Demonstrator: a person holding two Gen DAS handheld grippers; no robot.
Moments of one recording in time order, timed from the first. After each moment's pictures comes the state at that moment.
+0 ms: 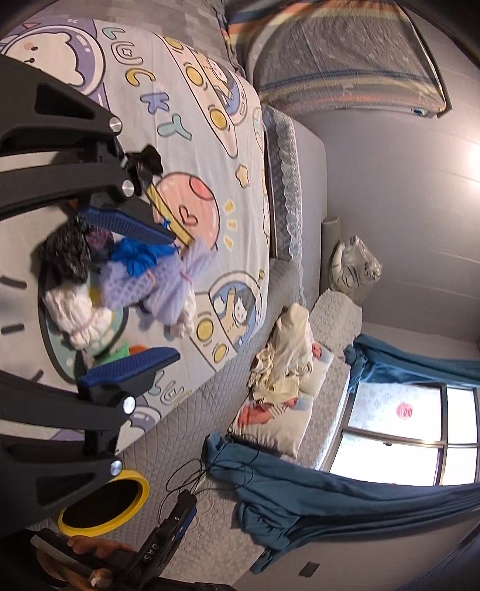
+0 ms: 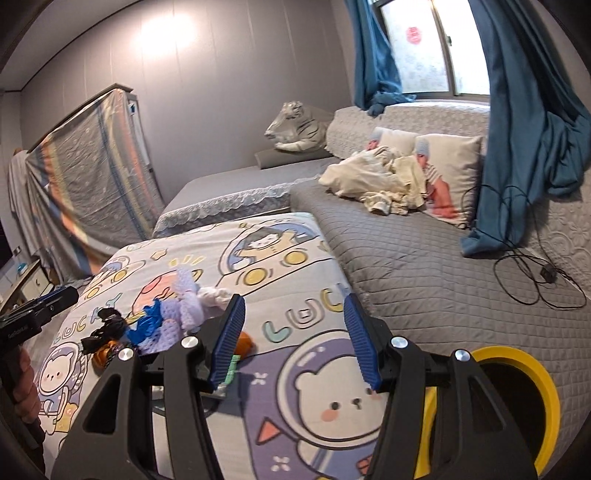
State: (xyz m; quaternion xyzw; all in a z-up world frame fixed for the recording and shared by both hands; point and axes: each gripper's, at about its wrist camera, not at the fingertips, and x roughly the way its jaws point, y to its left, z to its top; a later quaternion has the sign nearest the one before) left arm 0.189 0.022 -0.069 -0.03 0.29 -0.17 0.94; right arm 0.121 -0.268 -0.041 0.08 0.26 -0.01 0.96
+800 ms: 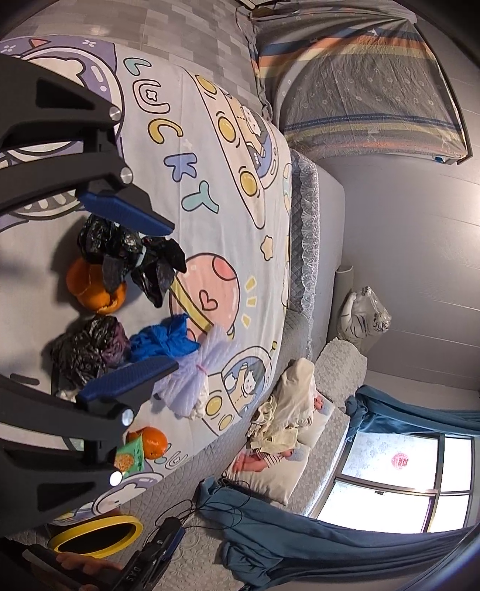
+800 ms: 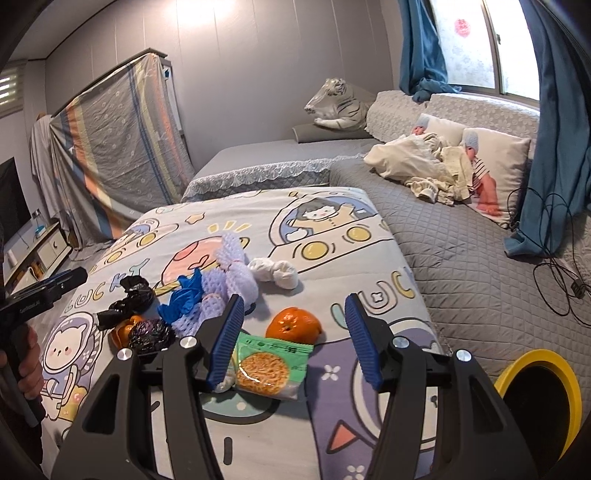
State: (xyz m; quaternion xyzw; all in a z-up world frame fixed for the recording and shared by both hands) left arm 0.210 0.105 -0.103 -0.06 0.32 -0.09 0.94; right arm 0.159 -0.192 -0.069 0.05 0.31 0.05 0.95
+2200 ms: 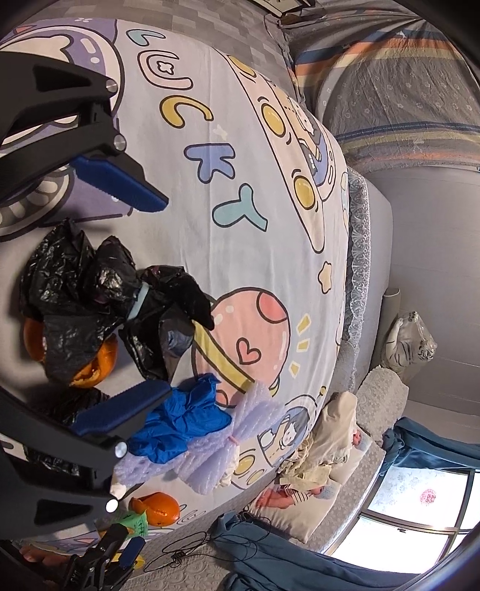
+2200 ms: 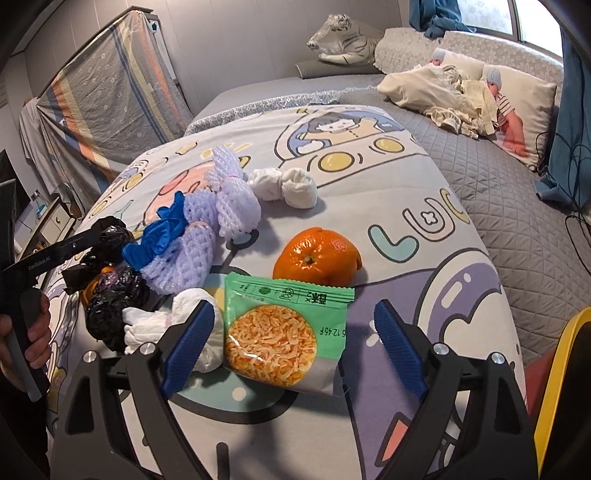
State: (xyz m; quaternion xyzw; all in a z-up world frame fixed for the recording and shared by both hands) left arm 0.284 0.118 -0.169 -0.05 0.40 -0.05 0.91; right arm 0.204 -0.172 -0.157 0.07 0.42 0.07 0.90
